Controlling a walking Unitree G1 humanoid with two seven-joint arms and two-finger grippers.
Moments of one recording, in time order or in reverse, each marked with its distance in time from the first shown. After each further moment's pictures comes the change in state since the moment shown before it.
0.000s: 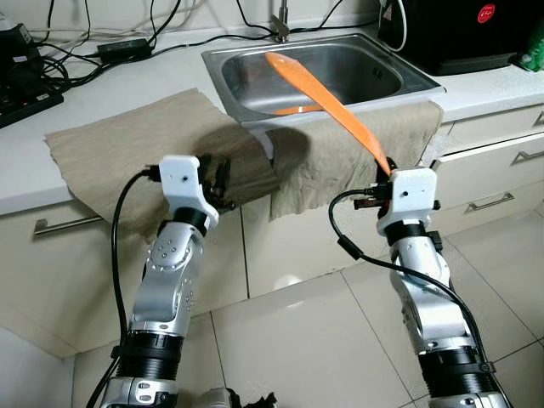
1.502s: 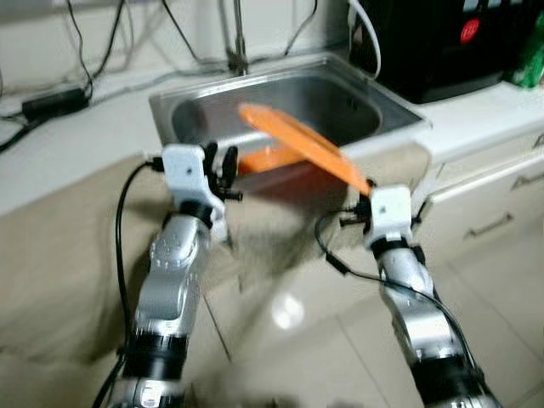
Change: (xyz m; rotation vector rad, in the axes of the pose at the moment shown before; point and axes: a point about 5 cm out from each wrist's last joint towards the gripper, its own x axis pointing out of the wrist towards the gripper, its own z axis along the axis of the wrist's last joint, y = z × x) left arm 0.002 -0.015 0.009 -0.014 -0.032 -0.032; right arm -0.009 0.011 -0.025 -0.038 0.084 0.040
